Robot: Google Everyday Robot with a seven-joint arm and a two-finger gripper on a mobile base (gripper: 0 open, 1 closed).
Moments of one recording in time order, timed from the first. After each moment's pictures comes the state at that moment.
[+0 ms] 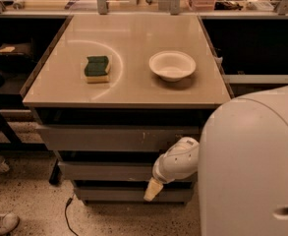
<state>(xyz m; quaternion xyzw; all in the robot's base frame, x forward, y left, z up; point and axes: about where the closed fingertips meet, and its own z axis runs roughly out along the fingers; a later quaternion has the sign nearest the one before) 0.530 -0.056 0.442 -0.55 0.81 0.04 0.19</state>
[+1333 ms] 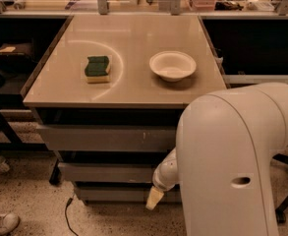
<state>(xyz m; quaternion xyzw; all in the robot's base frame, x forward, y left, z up) 0.517 -0.059 0.392 -0.56 0.82 0.04 0.14</state>
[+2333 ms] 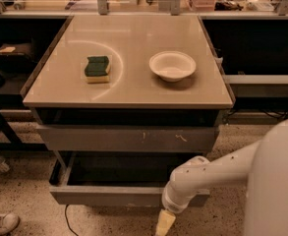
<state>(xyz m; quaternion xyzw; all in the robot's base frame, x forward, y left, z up) 0.417 -0.077 0.417 -0.57 0.81 0.10 0.07</state>
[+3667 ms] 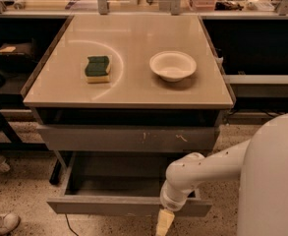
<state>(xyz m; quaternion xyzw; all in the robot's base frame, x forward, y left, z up) 0.411 -0.079 0.411 -0.60 0.79 0.12 0.04</state>
